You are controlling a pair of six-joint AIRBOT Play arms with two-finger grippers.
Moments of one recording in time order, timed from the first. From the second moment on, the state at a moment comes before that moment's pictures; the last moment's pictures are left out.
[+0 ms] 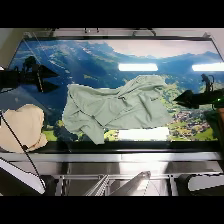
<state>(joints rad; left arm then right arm) 0.36 -1.96 1.72 0.45 -1.77 -1.33 -0.47 -1.68 1.14 -0.75 1.21 0.93</state>
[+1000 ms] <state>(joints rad) 0.34 -1.33 0.85 1.04 -1.42 -1.31 -0.29 -1.72 1.06 -0.82 1.26 0.86</state>
